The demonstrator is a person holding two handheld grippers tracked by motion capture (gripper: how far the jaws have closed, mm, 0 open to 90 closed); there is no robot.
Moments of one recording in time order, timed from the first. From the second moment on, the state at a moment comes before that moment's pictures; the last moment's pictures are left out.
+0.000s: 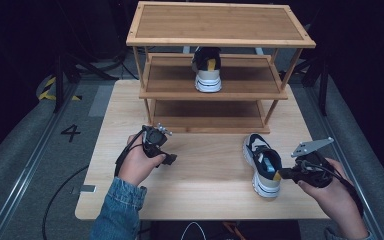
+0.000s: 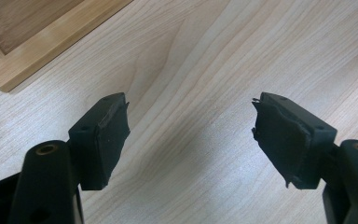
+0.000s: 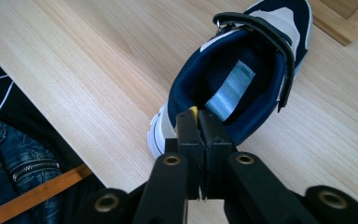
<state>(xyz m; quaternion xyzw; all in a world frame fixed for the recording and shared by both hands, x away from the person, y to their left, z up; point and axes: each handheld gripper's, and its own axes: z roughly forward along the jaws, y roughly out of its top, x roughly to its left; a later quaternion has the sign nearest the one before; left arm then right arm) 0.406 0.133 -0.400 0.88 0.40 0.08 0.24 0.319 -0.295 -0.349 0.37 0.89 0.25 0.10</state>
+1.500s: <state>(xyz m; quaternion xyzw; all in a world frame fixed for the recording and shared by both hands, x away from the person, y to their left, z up) 0.406 0.161 -0.424 0.87 0.43 0.07 0.21 0.354 -0.251 -0.394 0.35 0.92 0.18 0.01</state>
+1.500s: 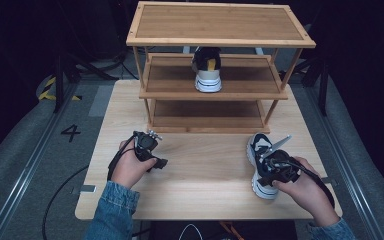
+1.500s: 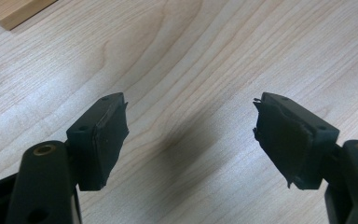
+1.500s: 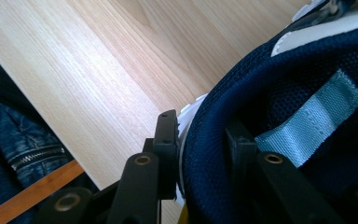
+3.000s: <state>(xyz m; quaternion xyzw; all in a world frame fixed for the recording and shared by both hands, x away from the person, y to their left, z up) 0.392 0.203 -0.421 0.84 0.47 0.09 0.24 0.365 -0.243 -0.232 0.27 0.92 0.27 0.07</state>
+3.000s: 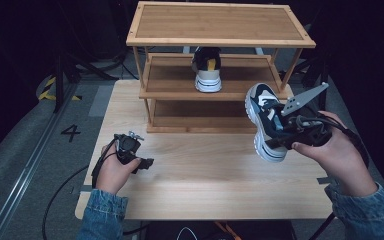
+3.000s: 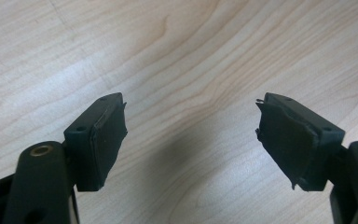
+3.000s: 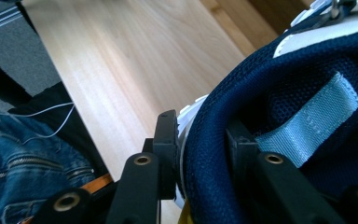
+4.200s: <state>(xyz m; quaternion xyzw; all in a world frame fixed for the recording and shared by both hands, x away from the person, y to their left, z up) 0.376 0.214 -0.439 0.84 0.48 0.09 0.24 0.502 -0.178 -0.205 0.26 0.93 0.23 0.09</state>
